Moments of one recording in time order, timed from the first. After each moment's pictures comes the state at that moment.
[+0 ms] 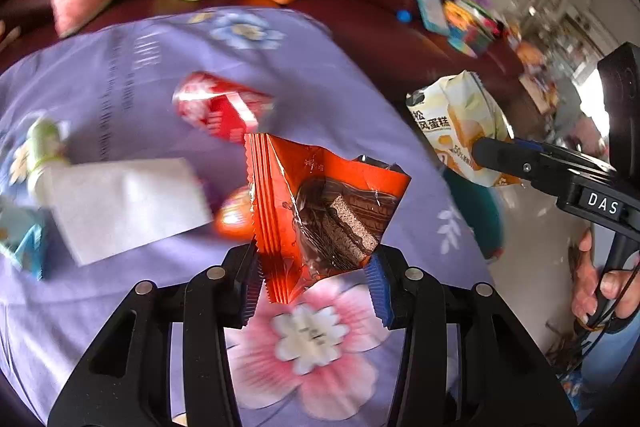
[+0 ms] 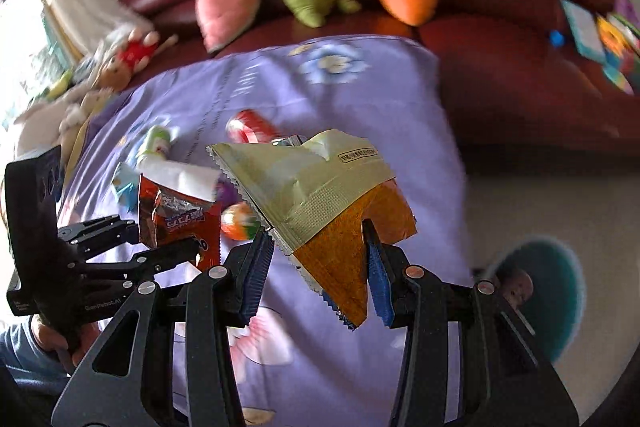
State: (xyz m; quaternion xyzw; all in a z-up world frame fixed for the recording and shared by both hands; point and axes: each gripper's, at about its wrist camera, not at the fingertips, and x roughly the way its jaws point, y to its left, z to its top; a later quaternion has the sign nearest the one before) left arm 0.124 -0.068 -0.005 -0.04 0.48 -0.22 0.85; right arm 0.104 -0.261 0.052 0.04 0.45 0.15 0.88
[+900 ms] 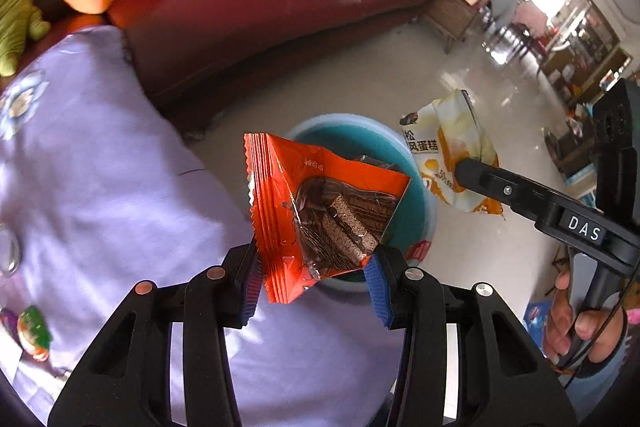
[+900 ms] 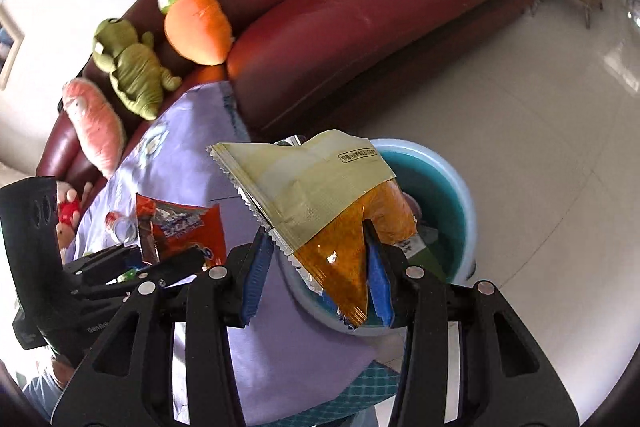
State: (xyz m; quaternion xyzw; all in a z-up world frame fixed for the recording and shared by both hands) left arm 0.146 -0.352 -0.040 0.10 0.51 -0.36 0.77; right arm 0.022 -0.525 -0.013 0.28 0.42 -0.05 0.86
